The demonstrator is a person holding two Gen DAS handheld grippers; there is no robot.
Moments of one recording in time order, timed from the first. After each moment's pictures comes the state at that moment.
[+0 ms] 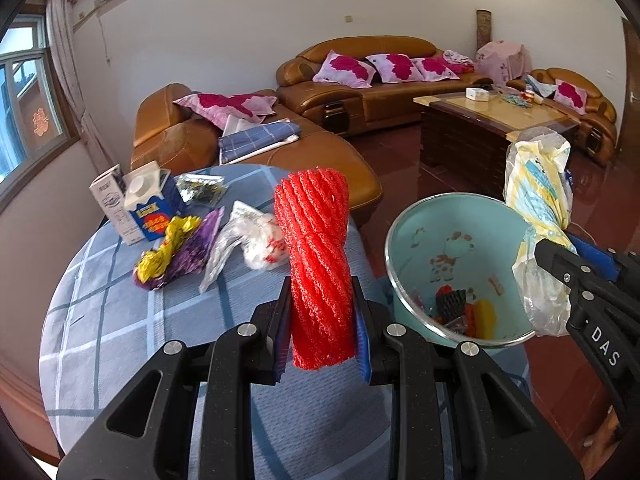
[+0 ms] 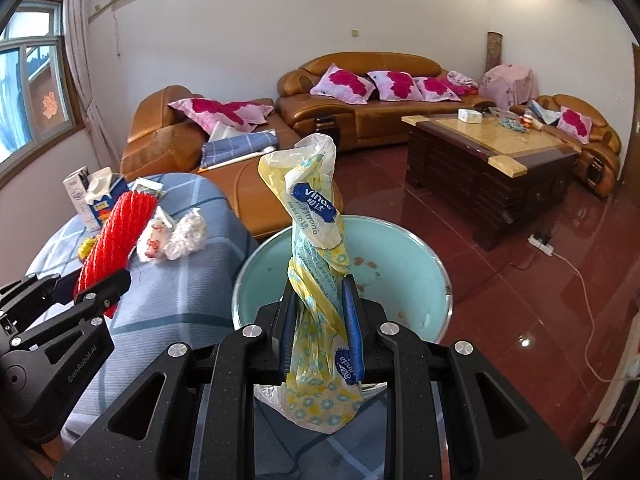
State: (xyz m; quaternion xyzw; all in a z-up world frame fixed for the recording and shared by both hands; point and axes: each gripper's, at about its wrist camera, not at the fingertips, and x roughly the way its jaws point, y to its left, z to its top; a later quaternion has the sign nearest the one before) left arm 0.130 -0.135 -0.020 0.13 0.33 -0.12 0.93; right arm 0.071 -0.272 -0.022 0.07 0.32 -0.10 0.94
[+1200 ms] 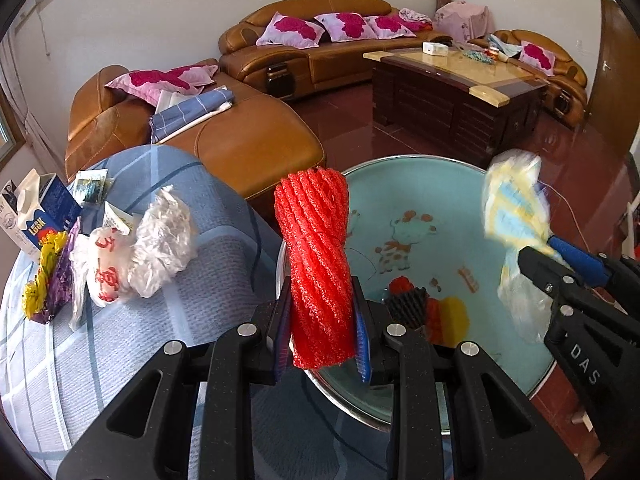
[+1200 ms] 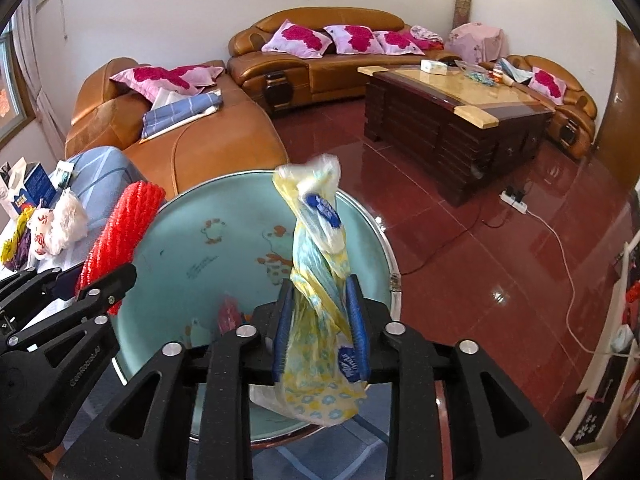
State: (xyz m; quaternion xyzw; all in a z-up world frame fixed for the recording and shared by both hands) left arm 0.200 -0.226 -0.085 0.15 0.40 -0.19 0.88; right arm 0.123 -0.344 -0.081 0.08 0.39 -0.16 0.90
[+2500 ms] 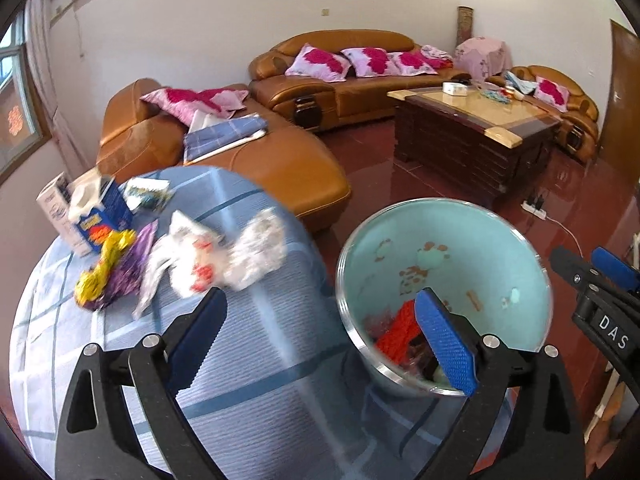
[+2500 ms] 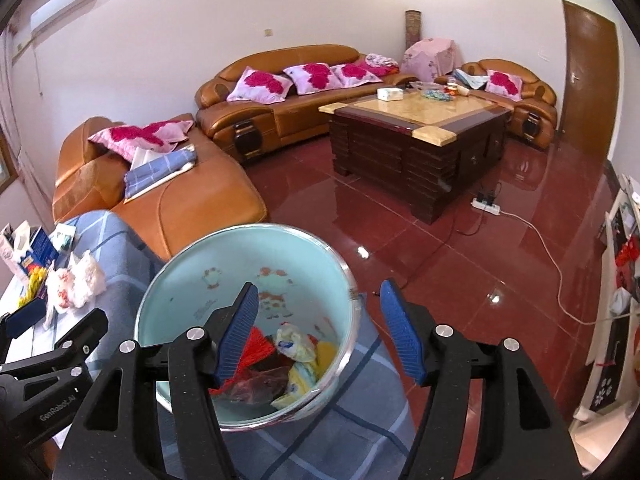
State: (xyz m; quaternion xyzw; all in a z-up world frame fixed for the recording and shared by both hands) left arm 0.168 -0.170 -0.040 0.11 0.35 -0.16 0.92; right arm 0.076 -0.337 -0.039 0.12 0.31 -0.22 0.92
